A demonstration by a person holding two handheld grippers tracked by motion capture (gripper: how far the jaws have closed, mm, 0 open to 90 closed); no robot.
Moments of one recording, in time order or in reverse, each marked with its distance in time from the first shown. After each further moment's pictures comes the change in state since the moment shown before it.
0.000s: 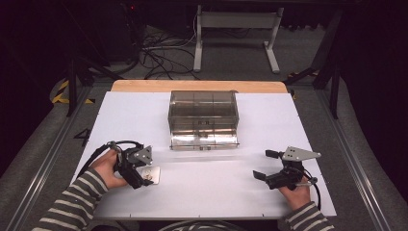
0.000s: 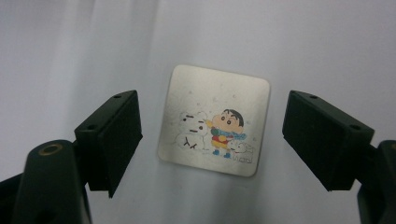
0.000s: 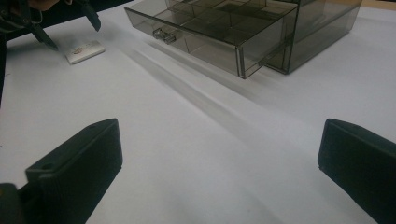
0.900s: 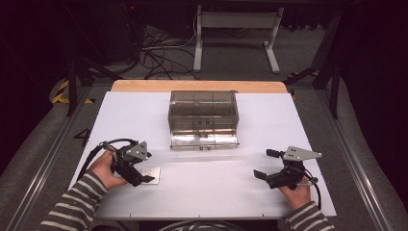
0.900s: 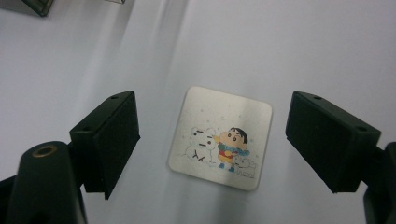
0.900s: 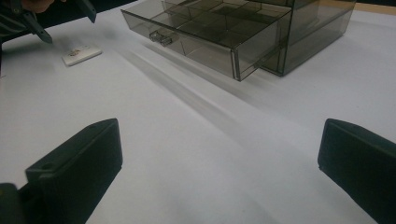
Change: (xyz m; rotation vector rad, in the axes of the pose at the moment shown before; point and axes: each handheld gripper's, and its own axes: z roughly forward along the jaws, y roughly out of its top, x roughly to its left) left arm 0.000 -0.006 -0.011 -0.128 0.034 -0.056; right arm -0.001 0.000 -0.001 -0.008 -0.011 0.000
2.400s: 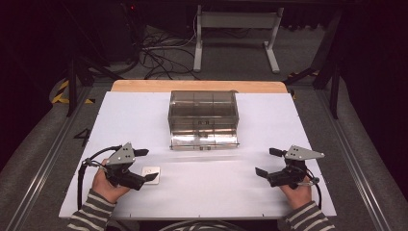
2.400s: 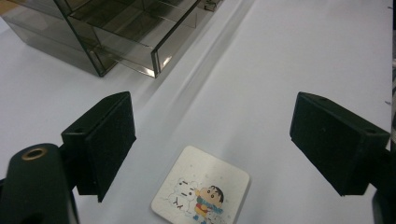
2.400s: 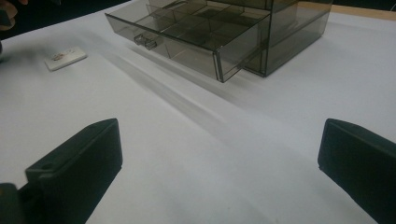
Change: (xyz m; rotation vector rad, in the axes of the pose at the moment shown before) left arm -0.032 -0.018 -0.014 -0.402 0.146 -0.181; right arm -0.002 0.001 -0.004 -0.005 -0.053 0.013
